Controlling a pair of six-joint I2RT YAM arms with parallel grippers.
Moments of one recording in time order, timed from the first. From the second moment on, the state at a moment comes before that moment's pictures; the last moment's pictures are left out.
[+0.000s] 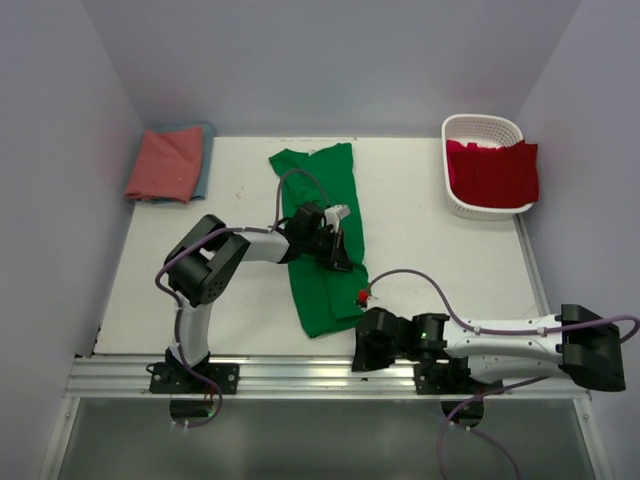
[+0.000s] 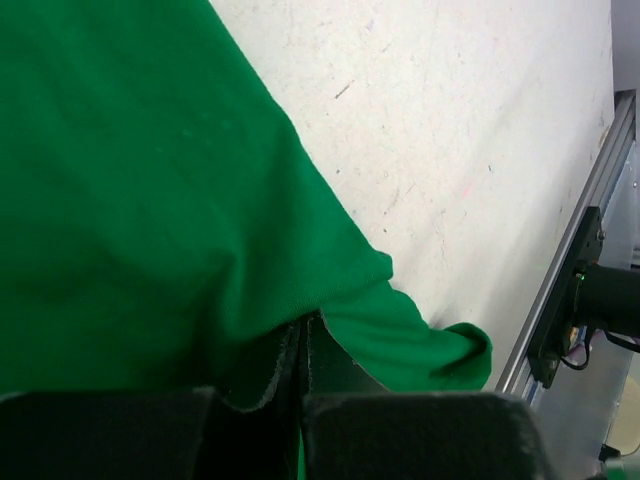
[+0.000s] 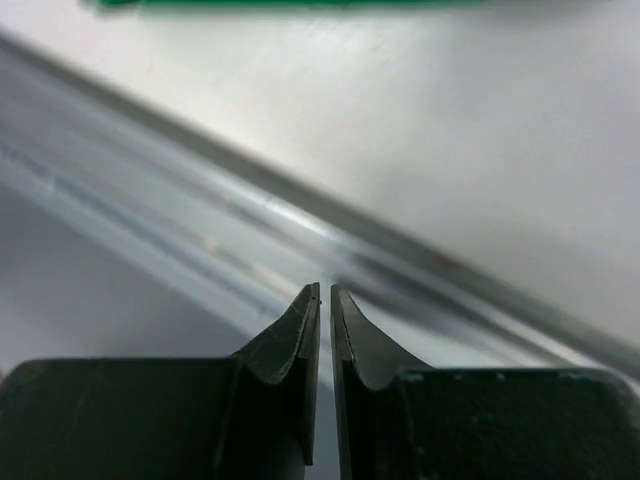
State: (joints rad) left arm -0.67 2.01 1.07 0.18 0.55 -0.51; right arm 1.28 1.06 0.41 -0.36 0.02 1.13
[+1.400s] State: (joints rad) left arm -0.64 1.74 0.87 0.13 0.53 -0.43; right arm 0.89 1.22 0.60 -0.30 0.28 0.71
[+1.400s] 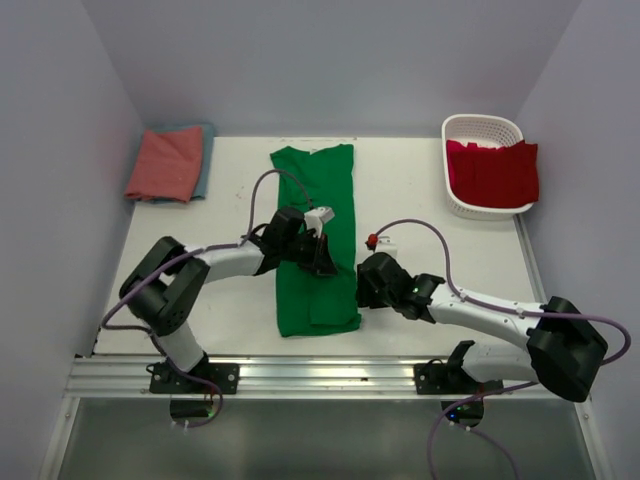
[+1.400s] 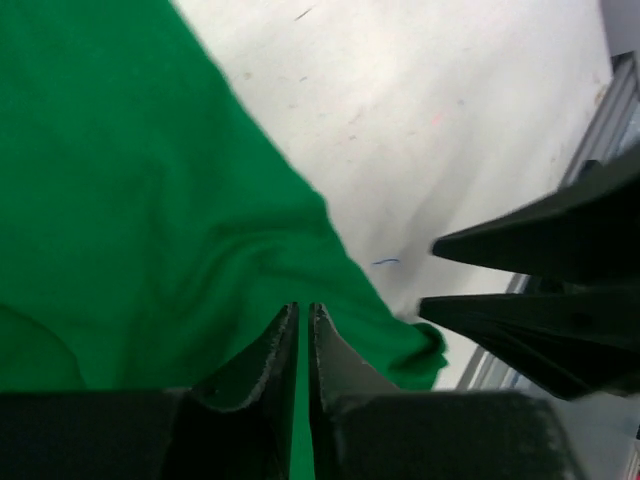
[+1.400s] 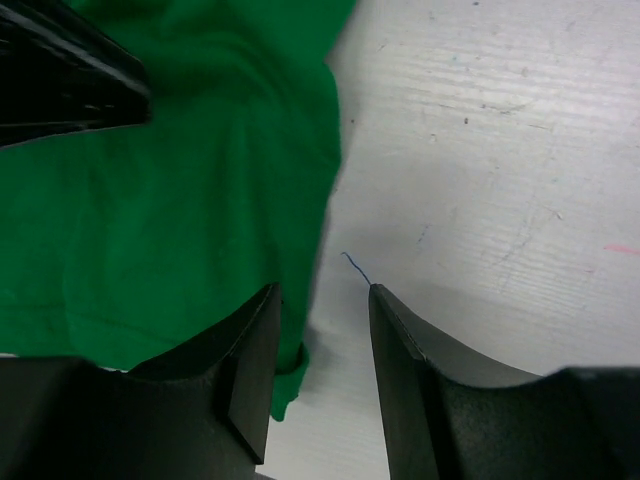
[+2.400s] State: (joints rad) left arm -0.68 1.05 0.24 0.05 0.34 -0.61; right arm 0.90 1.21 0.50 -0.22 0.06 0.78
